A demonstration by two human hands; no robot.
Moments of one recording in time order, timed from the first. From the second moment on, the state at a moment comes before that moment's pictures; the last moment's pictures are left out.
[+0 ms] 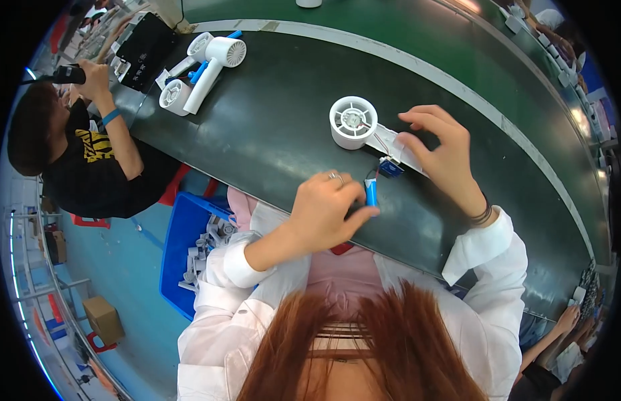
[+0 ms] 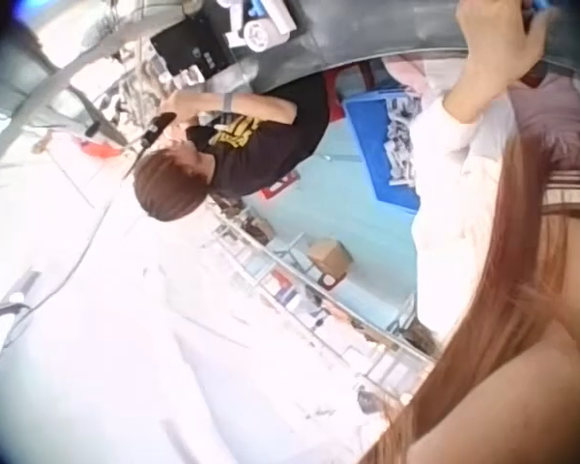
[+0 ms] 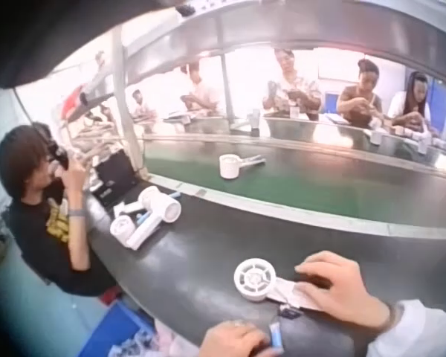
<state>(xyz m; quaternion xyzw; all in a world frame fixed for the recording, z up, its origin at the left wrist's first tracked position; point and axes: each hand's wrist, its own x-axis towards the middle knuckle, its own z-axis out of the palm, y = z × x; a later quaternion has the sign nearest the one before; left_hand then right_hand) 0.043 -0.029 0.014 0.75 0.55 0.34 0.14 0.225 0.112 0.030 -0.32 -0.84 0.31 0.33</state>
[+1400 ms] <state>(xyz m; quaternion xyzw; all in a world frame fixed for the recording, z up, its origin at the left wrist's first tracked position) 0.006 0.005 0.030 0.77 0.55 0.32 0.01 0.230 0.054 0.038 -0.36 -0.82 0.32 0.30</state>
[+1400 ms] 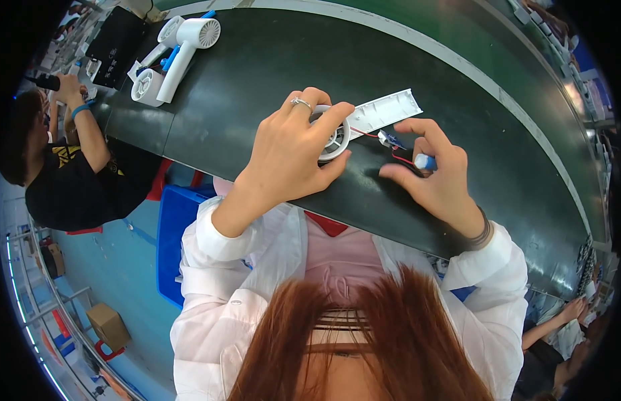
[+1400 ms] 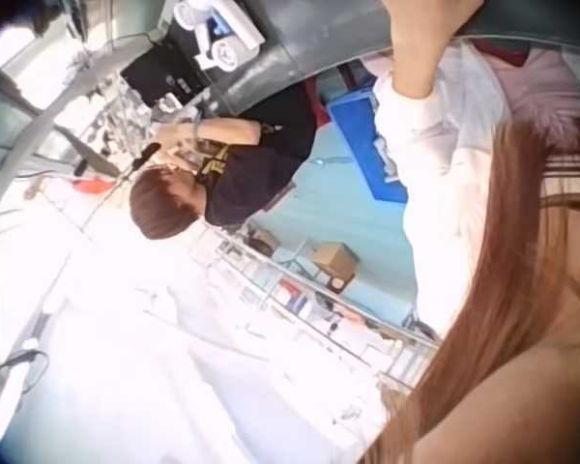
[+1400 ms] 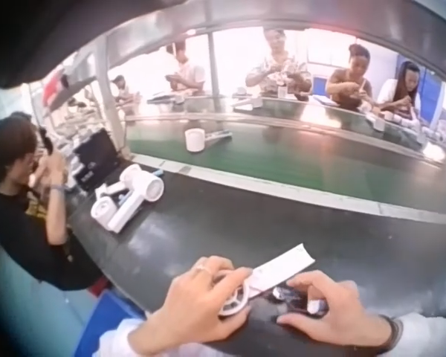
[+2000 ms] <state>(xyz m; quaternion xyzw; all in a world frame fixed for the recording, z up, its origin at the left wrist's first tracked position) 0.002 0.005 0.031 0.79 0.54 0.29 0.01 0.221 0.083 0.054 -0.30 -0.86 0.38 0.17</state>
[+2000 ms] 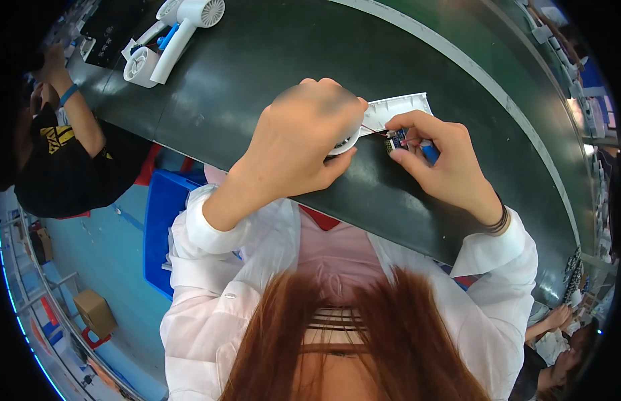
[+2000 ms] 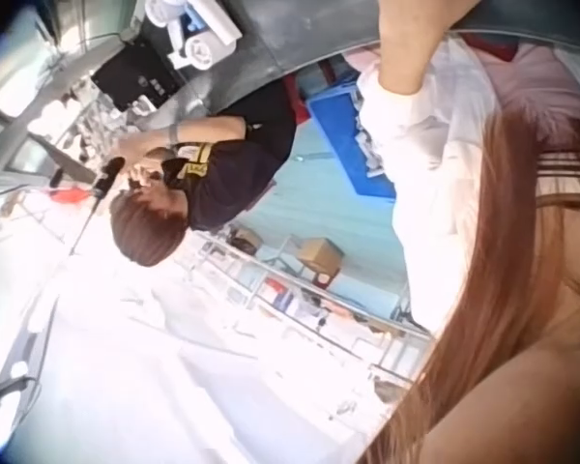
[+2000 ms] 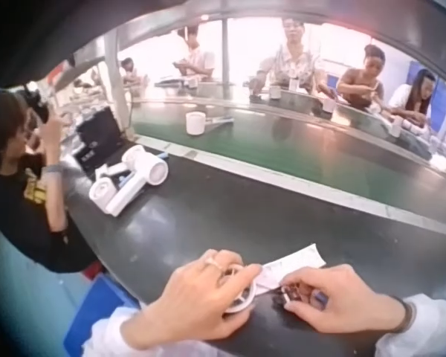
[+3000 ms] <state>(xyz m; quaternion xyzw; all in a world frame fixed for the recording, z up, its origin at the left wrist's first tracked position) -0.005 0.015 0.024 0.81 0.49 0.31 0.01 0.231 0.102 0.057 -0.11 -0.97 0.13 0.17</state>
